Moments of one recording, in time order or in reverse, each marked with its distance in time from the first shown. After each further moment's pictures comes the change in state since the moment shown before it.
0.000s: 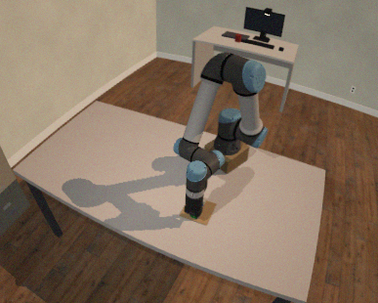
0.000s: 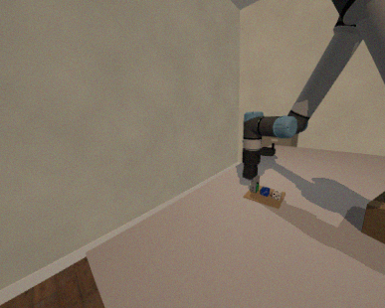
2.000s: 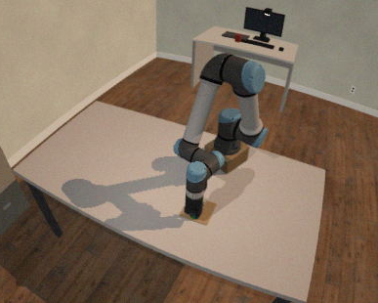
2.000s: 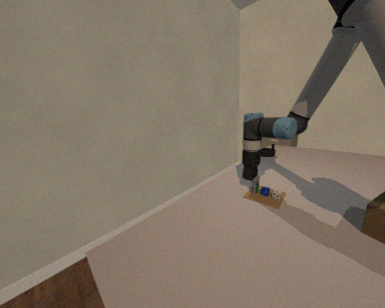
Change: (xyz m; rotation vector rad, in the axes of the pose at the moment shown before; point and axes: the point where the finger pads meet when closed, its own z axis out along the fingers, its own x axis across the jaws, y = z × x) arm 0.000 0.000 0.004 0.000 0.000 0.000
